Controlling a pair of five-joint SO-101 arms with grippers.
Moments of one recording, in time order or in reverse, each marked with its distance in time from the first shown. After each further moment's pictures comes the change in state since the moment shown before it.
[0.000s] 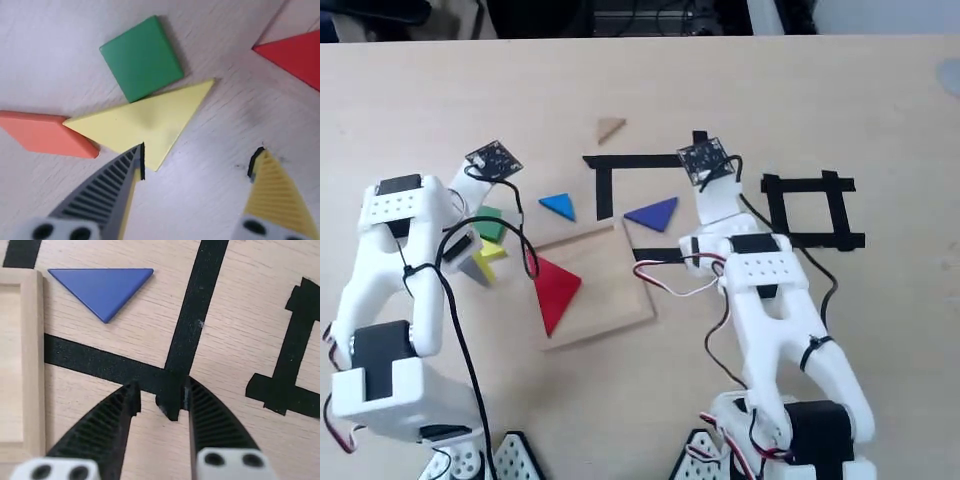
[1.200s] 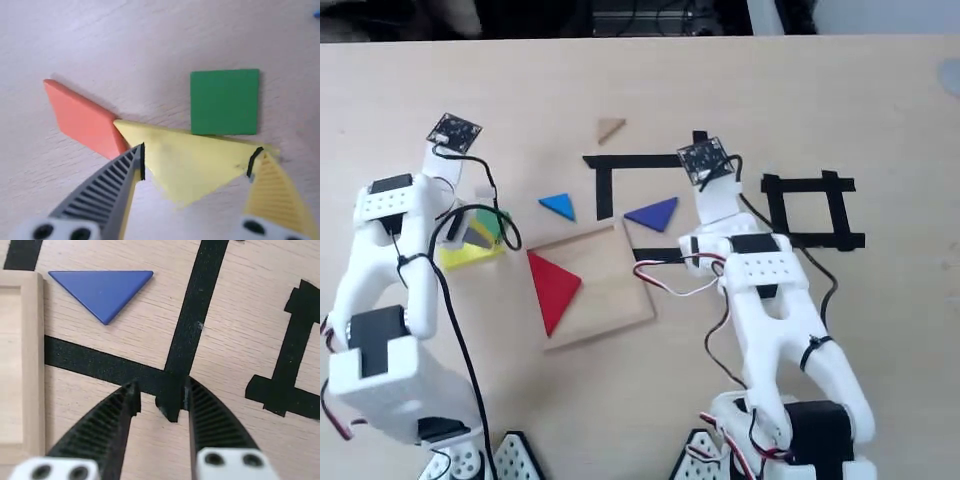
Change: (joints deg) left arm -2.5 5.7 -2.5 -11.1 22.0; right arm 0.0 0.0 0.0 -0.4 0.0
